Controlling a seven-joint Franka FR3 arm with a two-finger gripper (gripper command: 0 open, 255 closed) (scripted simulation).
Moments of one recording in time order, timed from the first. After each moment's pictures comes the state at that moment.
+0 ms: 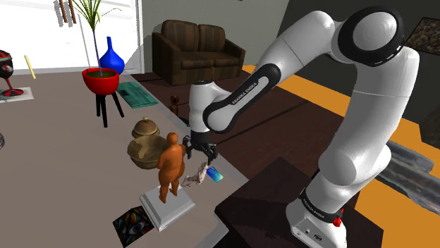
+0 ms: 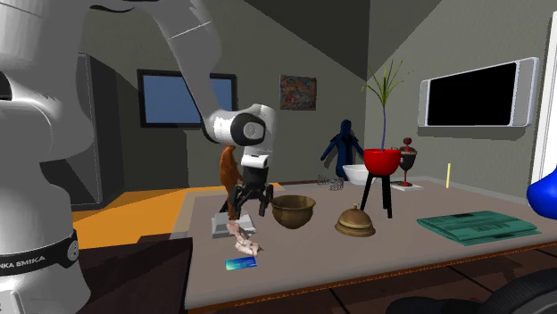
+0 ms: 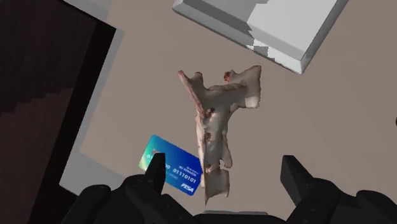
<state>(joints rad) -0.27 0.29 0.68 -2.37 -0.20 2.44 1.68</state>
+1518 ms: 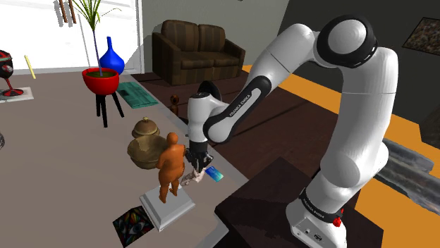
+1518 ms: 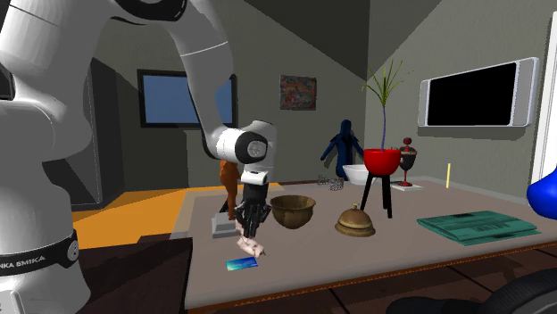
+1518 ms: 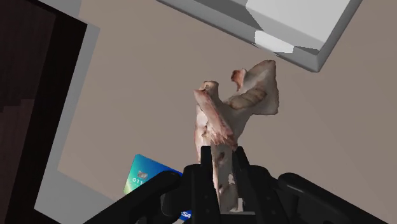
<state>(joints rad) -0.20 0.42 0.59 -2.35 -0.33 2.53 1.80</state>
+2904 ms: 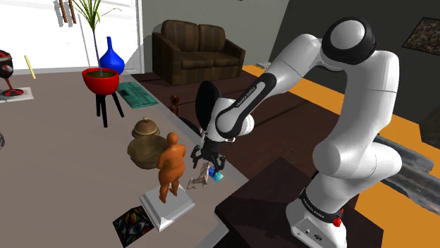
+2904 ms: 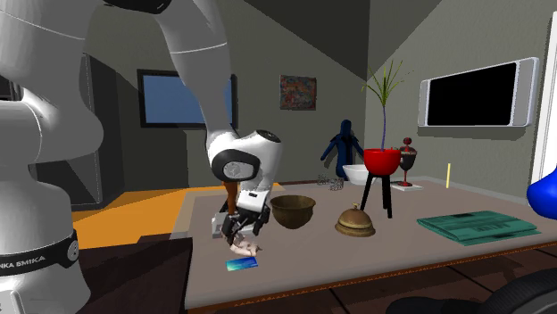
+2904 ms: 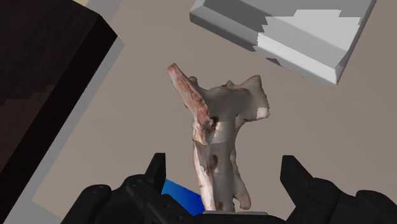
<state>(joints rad) -0.60 0.48 0.83 -2.52 0.05 2.74 1.23</state>
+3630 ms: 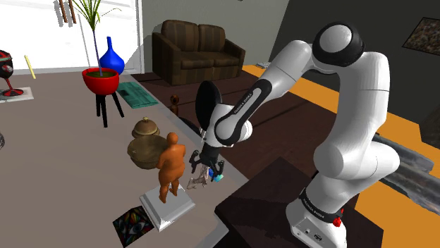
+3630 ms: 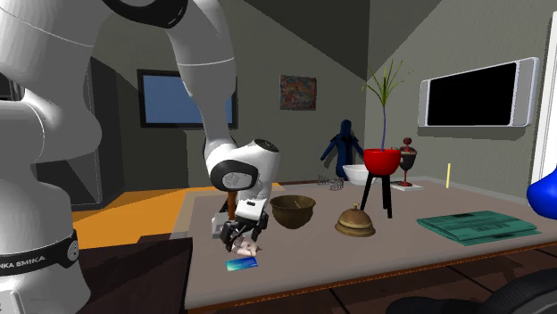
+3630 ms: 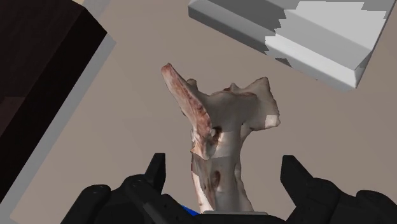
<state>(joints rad) -0.53 0.54 0.76 -2.51 0.01 2.81 1.25</state>
